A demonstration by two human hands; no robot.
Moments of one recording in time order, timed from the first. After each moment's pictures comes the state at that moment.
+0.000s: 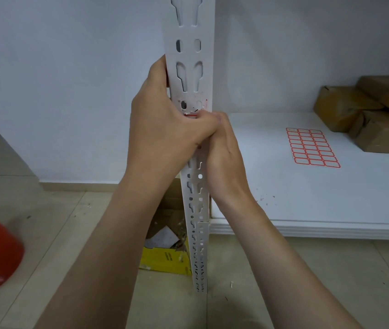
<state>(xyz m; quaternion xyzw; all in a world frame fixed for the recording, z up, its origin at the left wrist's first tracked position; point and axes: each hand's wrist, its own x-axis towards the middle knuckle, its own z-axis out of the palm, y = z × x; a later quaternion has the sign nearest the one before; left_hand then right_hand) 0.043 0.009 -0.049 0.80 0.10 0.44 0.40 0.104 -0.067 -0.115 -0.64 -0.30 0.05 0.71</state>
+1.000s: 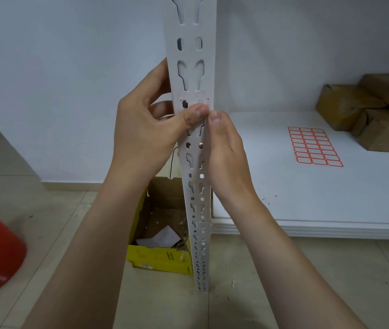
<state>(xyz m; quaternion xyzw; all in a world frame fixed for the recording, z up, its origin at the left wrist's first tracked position) 0.039 0.034 -0.059 0.78 0.01 0.42 0.46 0.103 -0.068 -0.112 -0.63 -0.31 0.04 0.71</state>
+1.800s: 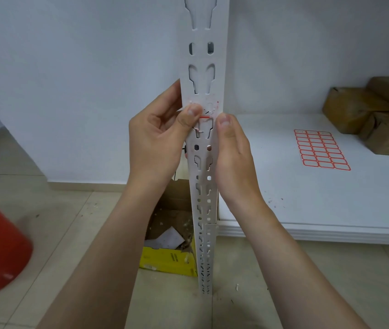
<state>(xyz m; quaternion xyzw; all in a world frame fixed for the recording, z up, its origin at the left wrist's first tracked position) 0.046 0.035 -0.081 0.70 0.04 0.44 0.56 0.103 -0.066 -0.114 -0.63 -0.29 0.04 0.72</state>
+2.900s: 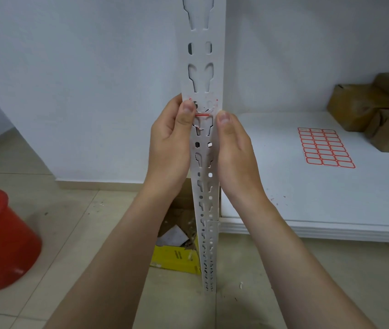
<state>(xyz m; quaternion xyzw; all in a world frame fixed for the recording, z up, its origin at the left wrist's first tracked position) 0.050 0.020 -0.089 0.70 0.05 0.40 0.59 0.106 -0.066 -0.114 -0.64 -0.28 0.05 0.72</state>
